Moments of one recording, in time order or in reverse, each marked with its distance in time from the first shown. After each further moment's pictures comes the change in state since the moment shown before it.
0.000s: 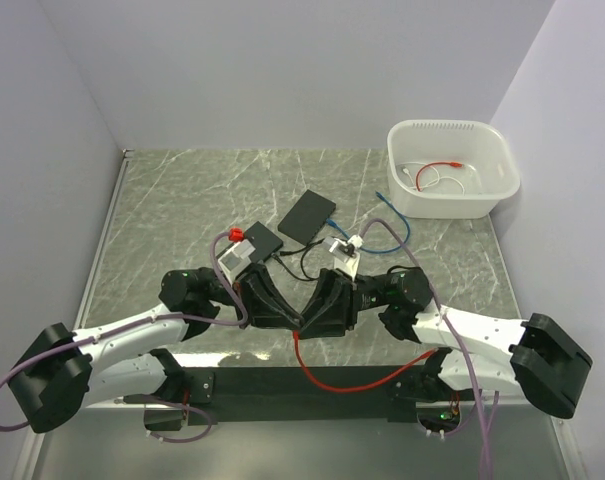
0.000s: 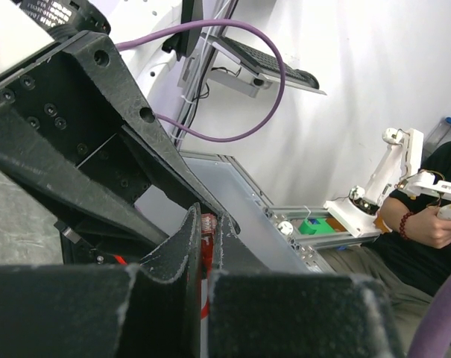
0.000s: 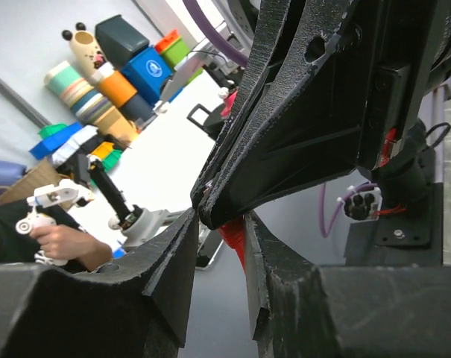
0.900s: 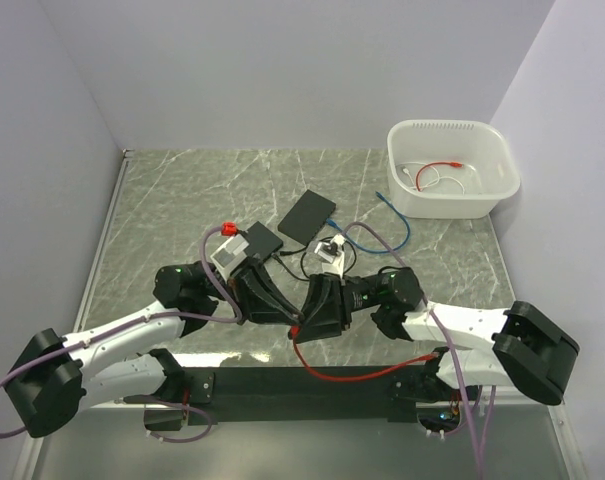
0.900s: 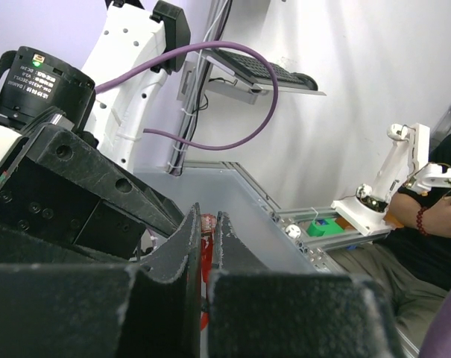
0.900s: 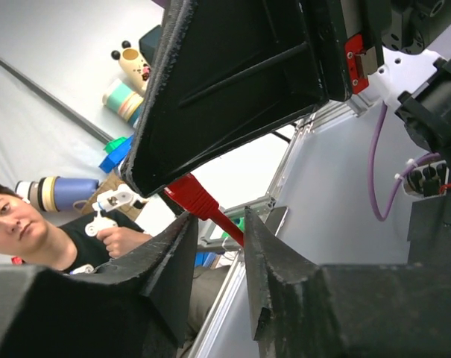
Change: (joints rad) left arm 0.003 -0.031 0.076 -0.048 0.019 0.016; right arm 0.021 0.107 0.006 0.105 -0.018 0.235
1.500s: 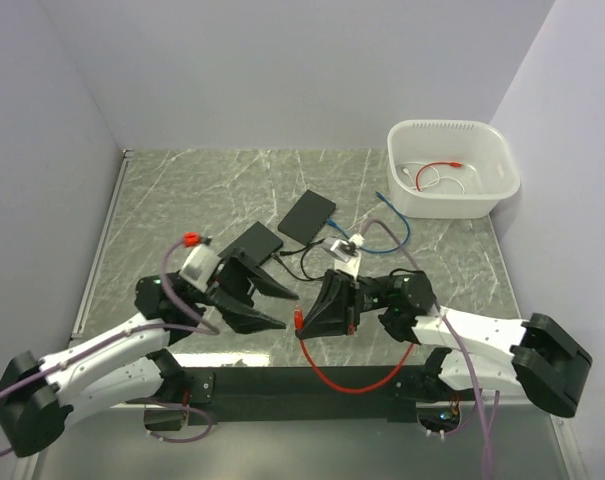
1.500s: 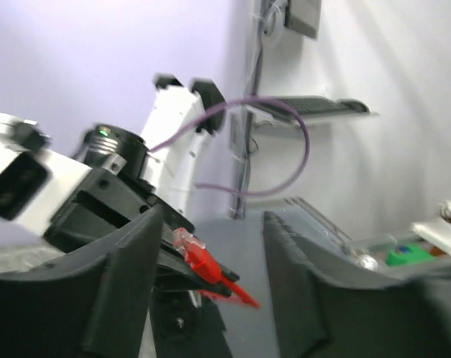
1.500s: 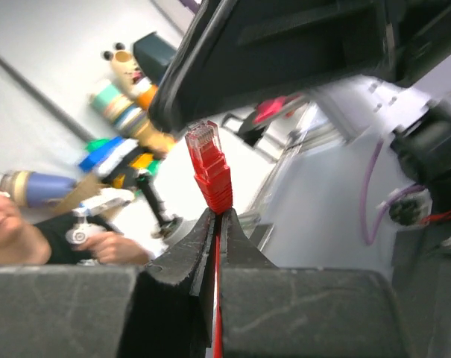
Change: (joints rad) left arm 0.001 -0.129 -0.018 -0.039 -0.121 0.198; right arm 0.002 -0.091 -0.003 -0.022 0.046 -0.089
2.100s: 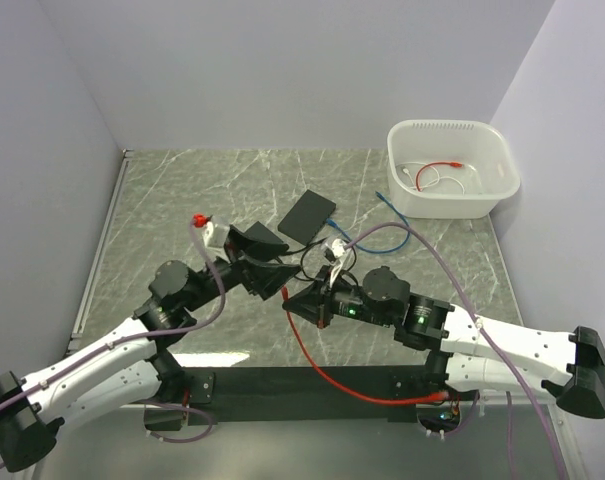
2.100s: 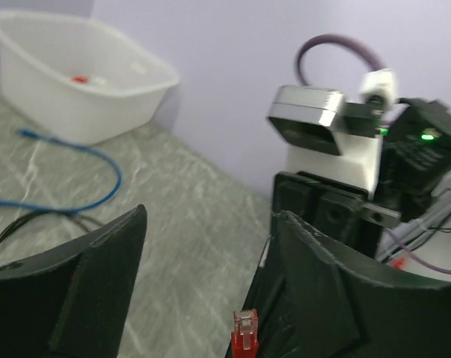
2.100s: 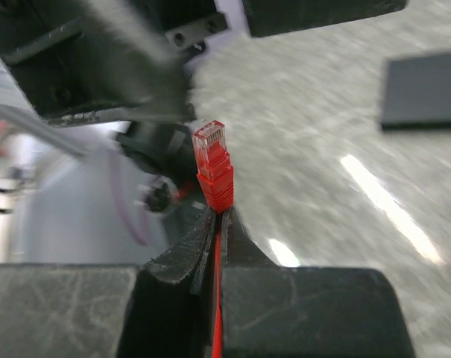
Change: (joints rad) left arm -0.002 -0.161 0.011 -0.722 -0.663 0.267; right arm 0.226 -0.214 0.228 -1.186 0.821 -0.755
